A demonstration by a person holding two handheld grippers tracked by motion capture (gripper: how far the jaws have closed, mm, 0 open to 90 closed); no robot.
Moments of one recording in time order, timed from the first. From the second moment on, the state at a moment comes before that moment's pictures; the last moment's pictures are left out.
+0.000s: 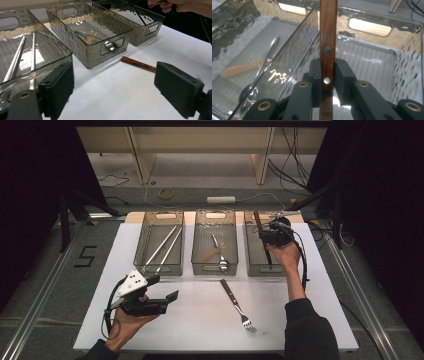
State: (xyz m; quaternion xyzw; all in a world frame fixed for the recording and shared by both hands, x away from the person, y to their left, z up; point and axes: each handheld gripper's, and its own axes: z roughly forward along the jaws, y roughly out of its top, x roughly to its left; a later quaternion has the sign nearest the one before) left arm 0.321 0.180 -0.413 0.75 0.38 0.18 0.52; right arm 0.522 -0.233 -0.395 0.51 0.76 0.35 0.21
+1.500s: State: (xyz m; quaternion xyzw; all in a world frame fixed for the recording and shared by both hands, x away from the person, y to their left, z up) left arm 0.321 0.179 -0.413 0.75 0.38 0.18 0.52; right arm 0.468 -0.198 -0.385 0.41 0.83 0.37 0.13
